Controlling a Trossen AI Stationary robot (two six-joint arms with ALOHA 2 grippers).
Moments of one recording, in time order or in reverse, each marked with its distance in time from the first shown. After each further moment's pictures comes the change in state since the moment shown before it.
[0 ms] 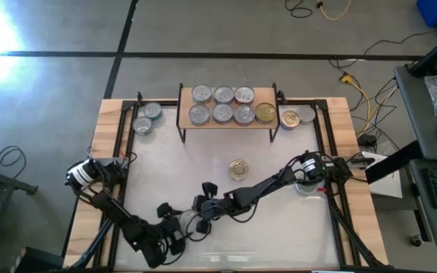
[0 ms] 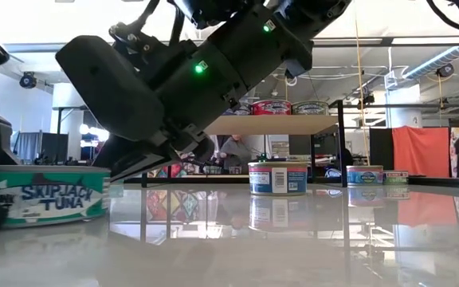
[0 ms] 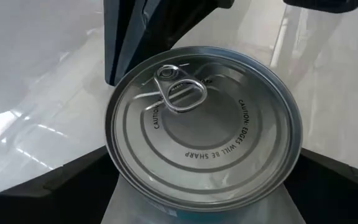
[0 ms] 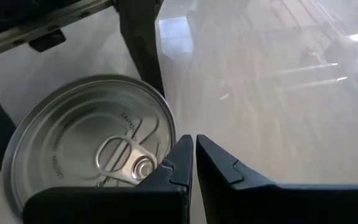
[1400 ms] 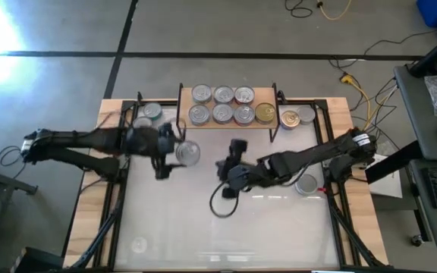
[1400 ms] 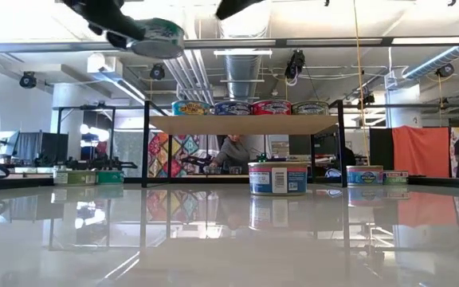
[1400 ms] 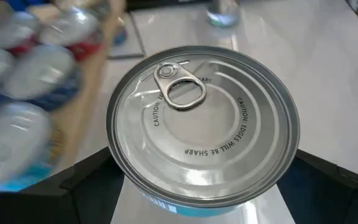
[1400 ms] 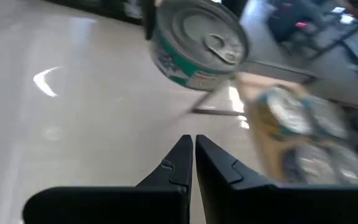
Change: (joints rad) left arm 0.985 -0.954 0.018 -0.333 0.850 1.320; right arm -0.066 -0.578 0.012 -0.645 0.344 -0.389
